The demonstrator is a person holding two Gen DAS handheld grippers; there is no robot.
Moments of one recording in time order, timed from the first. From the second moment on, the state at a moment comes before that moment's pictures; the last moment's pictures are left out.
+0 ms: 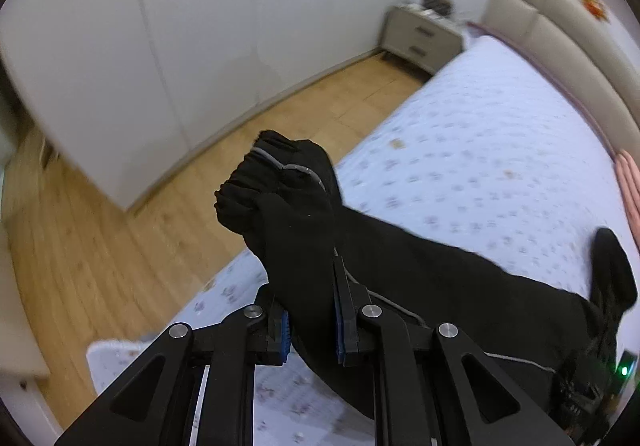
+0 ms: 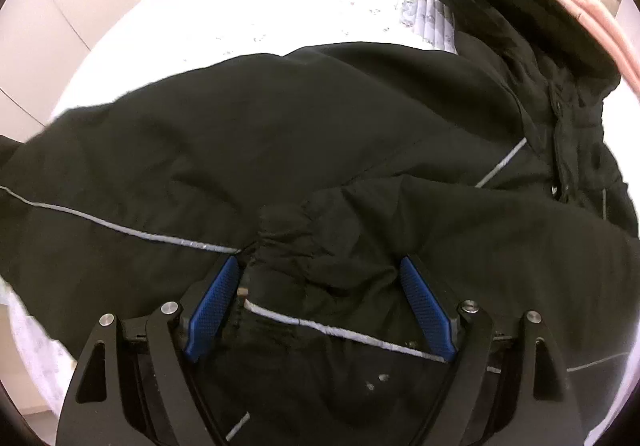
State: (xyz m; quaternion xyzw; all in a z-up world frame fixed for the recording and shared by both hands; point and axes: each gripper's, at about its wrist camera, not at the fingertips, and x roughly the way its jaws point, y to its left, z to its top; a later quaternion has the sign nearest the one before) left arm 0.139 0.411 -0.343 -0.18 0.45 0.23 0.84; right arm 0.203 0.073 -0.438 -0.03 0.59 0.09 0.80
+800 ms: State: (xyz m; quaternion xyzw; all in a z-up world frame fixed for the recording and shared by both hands) left arm 0.139 -0.032 -0.299 0.01 0.43 -0.14 0.89; right arm 0.072 -0.158 -0.379 0.10 0.57 0.03 0.81
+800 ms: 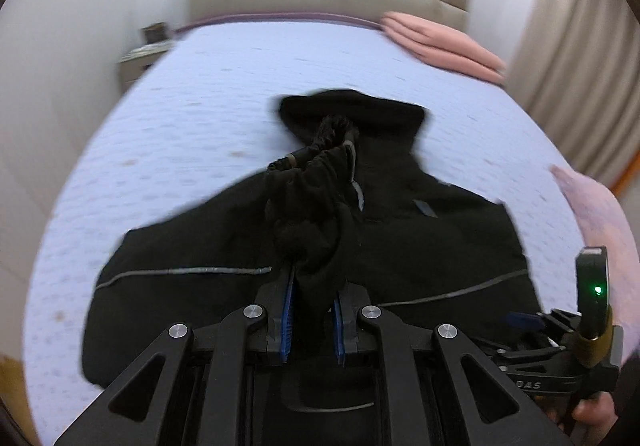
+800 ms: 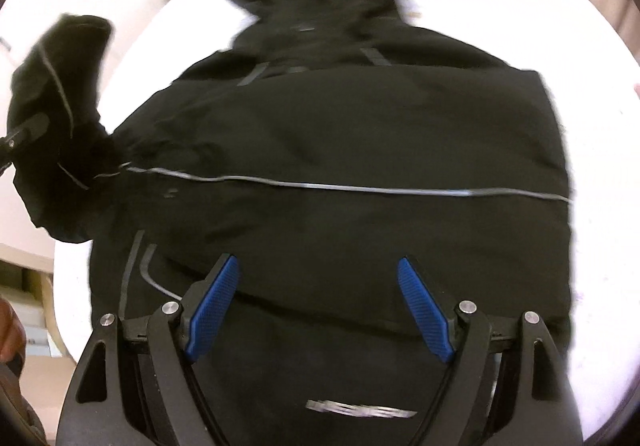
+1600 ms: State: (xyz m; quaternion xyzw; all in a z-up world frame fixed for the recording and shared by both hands) left arm 0.099 -0.159 -0.370 -0.12 0.56 -0.29 0.77; right arm 0.030 -0.293 -0.376 0.17 0.57 0.02 0.80
